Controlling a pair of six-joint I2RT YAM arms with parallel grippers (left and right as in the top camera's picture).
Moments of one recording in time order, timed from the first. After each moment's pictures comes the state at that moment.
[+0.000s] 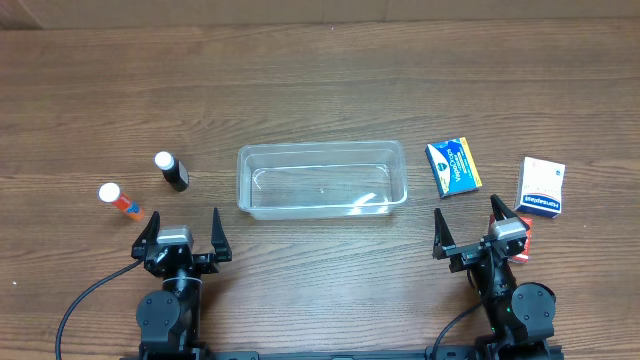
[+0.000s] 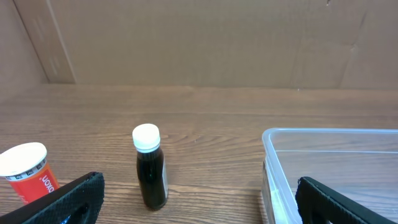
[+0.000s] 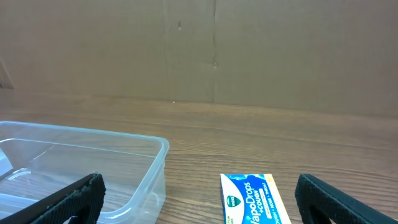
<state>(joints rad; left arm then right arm) -0.02 0.02 0.01 -0.07 -0.09 -0.02 0.14 0.01 0.02 -0.03 -0.09 0.01</state>
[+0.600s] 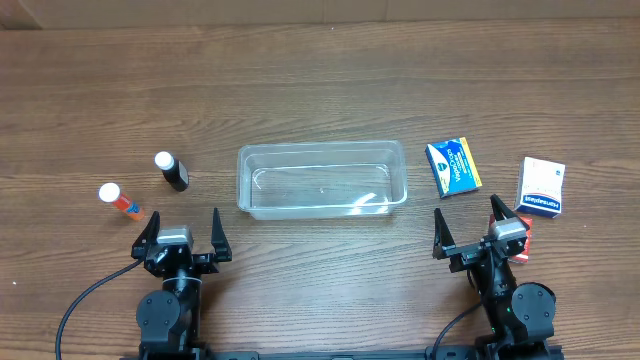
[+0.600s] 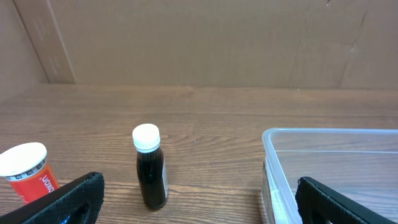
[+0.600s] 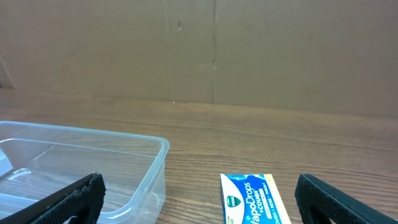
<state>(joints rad) -0.02 0.02 0.01 -0.07 -0.09 -0.02 0.14 0.01 0.02 -0.03 -0.09 0.01</state>
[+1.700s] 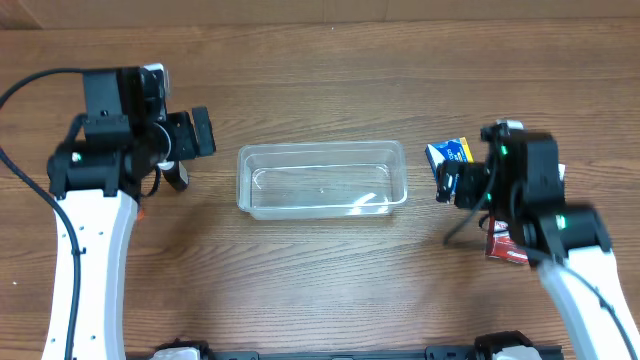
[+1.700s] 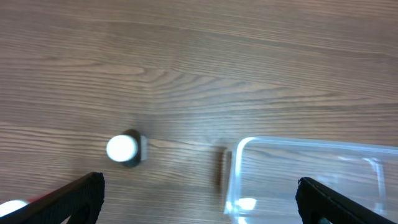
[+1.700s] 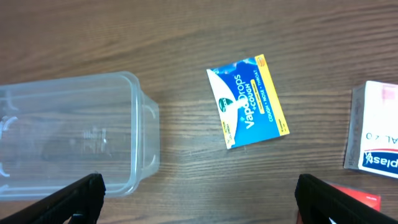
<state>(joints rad) 0.04 1.38 1.43 -0.97 0.08 -0.14 0.14 1.13 1.04 -0.85 -0.03 0.22</state>
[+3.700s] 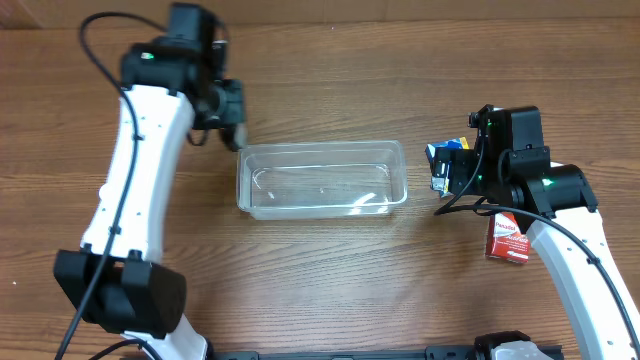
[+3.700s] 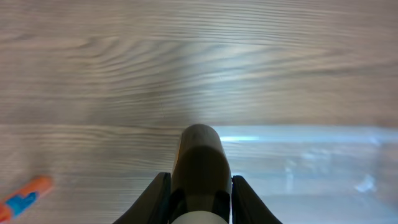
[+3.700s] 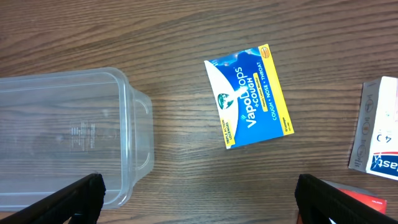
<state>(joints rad) -0.16 1.83 1.88 -1.28 0.01 -0.22 0.14 1.28 1.12 -0.88 -0.03 0.21</state>
